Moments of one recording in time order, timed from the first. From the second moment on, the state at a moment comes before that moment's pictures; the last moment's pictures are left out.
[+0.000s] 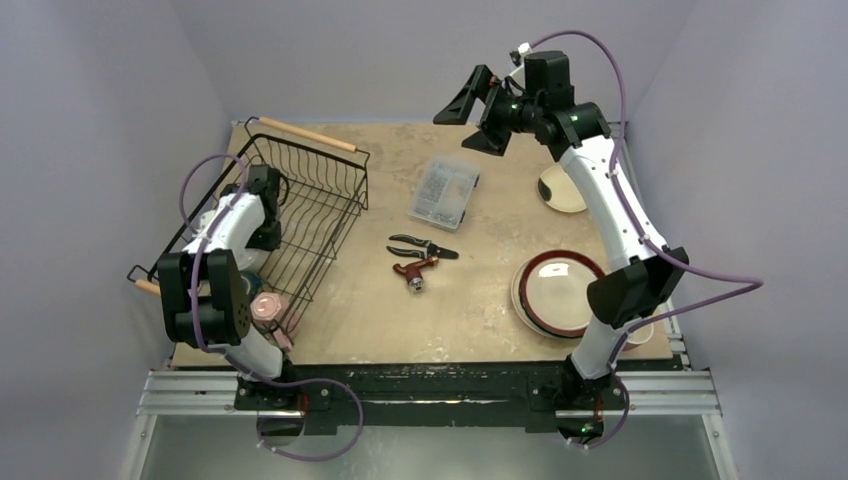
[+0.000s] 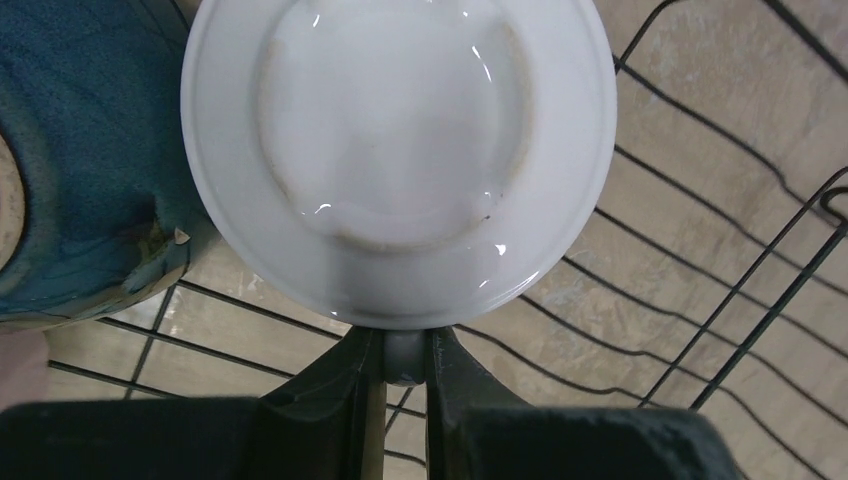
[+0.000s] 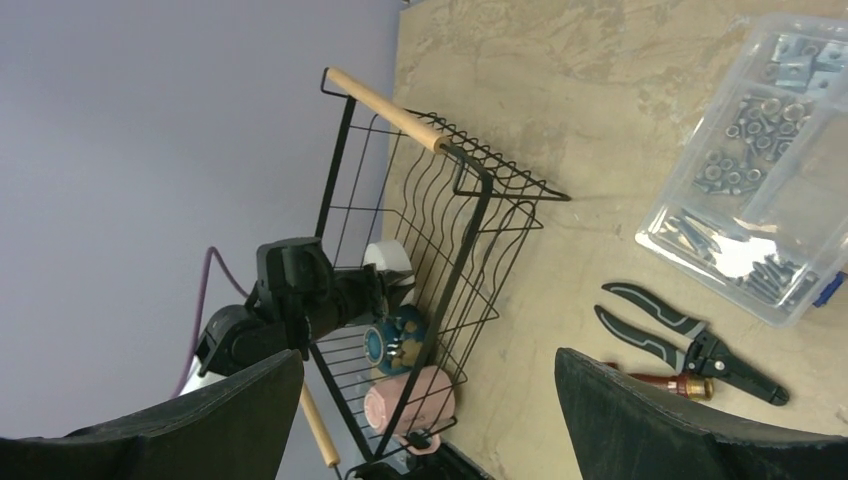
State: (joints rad) left arm 0.07 1.61 1.15 -0.93 -0.49 -1.63; right arm 0.35 1.76 2.03 -0.75 -0.48 0.83
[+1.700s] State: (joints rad) left arm 0.16 1.30 1.21 -0.89 0.04 -1.24; right arm 0.22 1.67 1.70 -0.71 -0.46 0.69
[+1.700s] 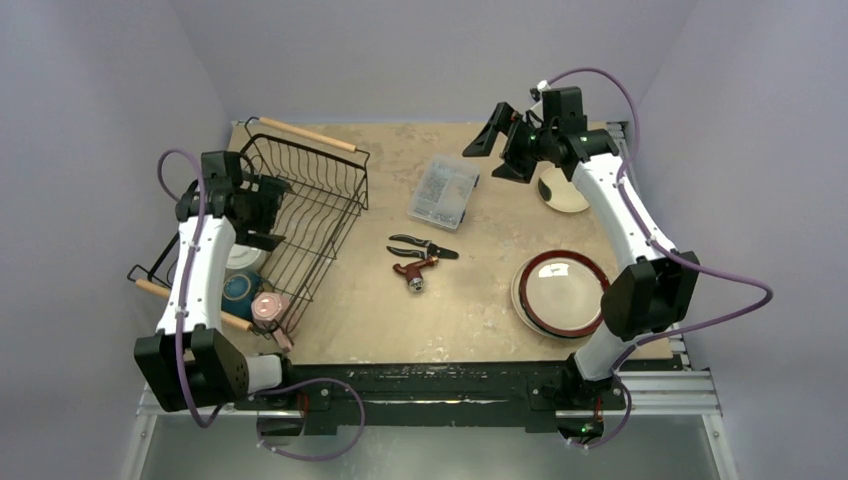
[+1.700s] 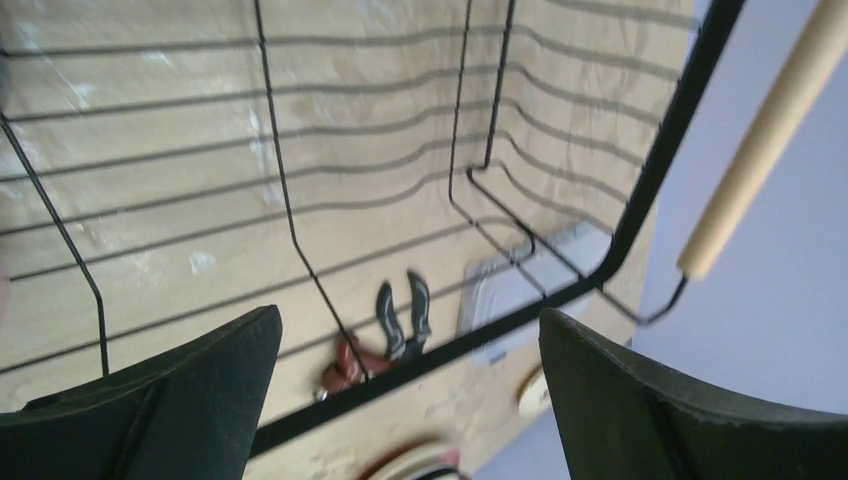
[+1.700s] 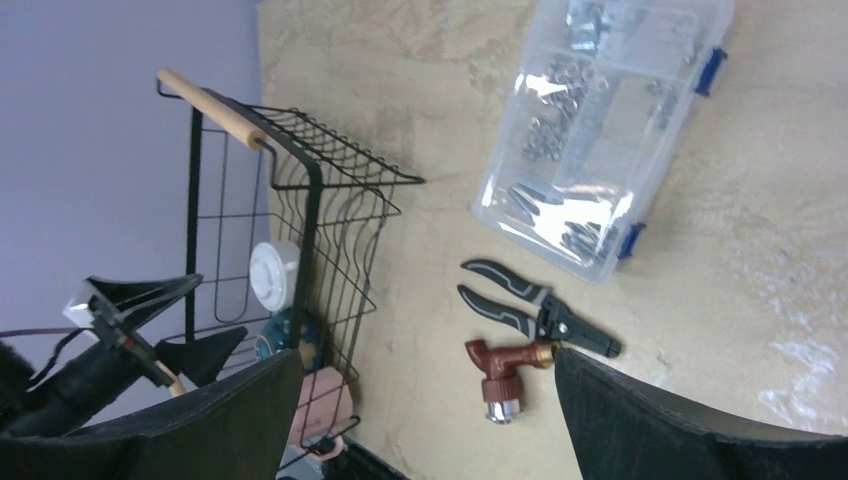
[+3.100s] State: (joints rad) left arm -0.33 1.06 1.38 -0.79 0.45 -0.46; right arm -0.26 1.87 1.41 -0.54 -0.10 0.67
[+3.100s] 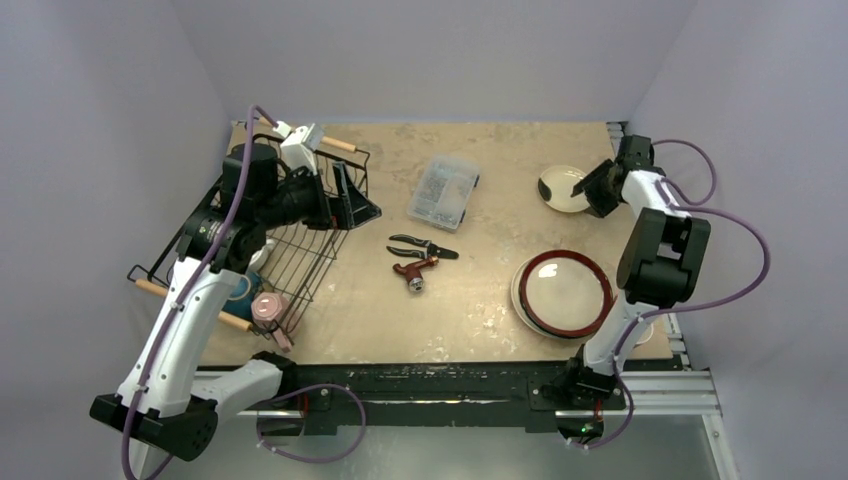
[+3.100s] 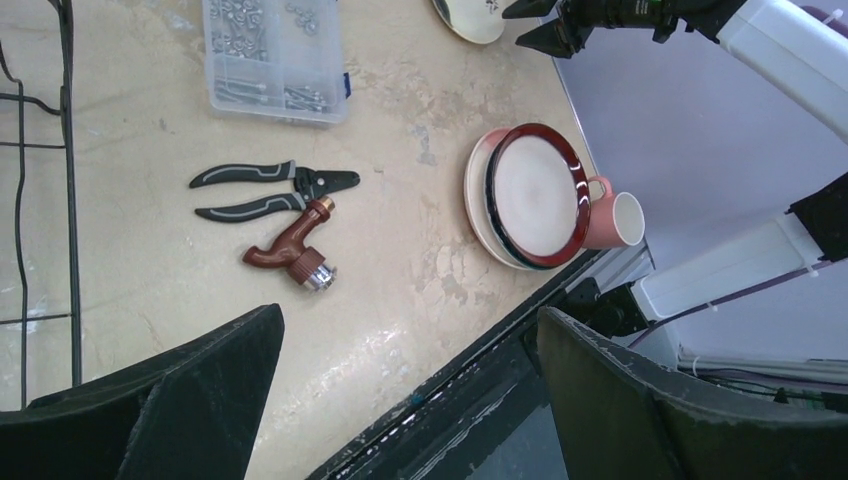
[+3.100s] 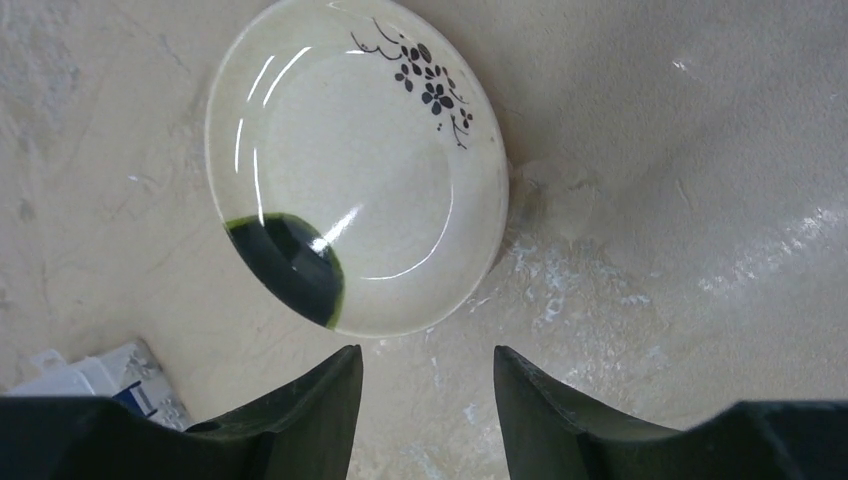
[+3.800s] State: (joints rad) left arm -0.33 1.07 1.46 -0.92 0.43 -0.42; right arm -0.32 2.05 1.42 -0.36 -0.18 0.65
